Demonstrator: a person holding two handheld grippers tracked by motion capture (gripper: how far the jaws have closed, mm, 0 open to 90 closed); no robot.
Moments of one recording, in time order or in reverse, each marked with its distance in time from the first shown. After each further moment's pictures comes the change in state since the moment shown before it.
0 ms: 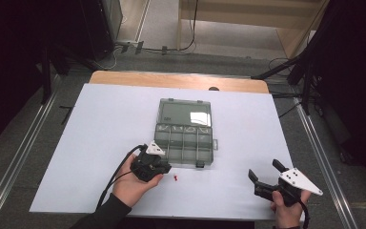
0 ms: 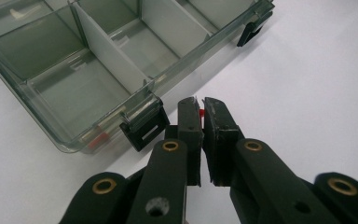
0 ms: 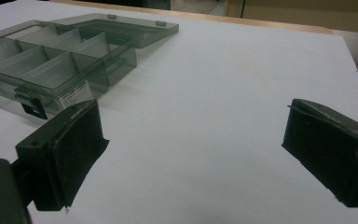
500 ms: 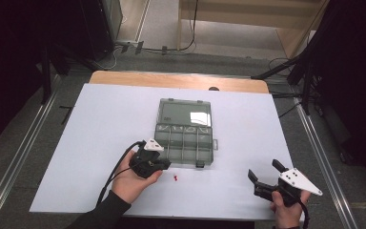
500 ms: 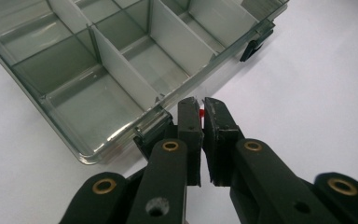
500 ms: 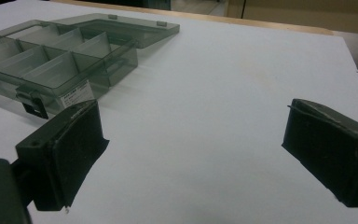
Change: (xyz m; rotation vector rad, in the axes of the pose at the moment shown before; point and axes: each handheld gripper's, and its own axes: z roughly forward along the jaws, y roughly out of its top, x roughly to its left) left arm 0.005 0.007 -0.006 -0.025 0.002 -0.009; right arm 0.001 0.000 0.000 0.001 0.001 -0.008
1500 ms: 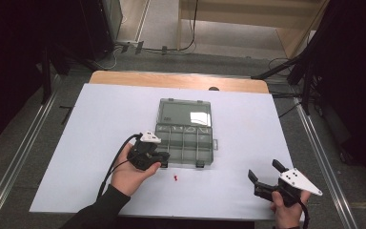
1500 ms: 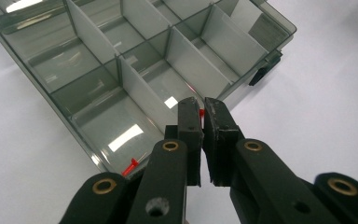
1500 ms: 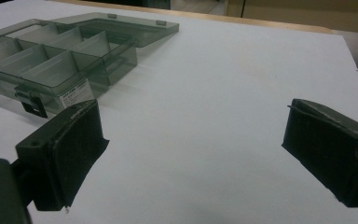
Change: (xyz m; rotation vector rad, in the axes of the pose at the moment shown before) left arm 0.013 0.013 -0.007 -0.039 0.004 -0.023; right arm 0.000 -0.001 0.000 0.000 0.000 0.003
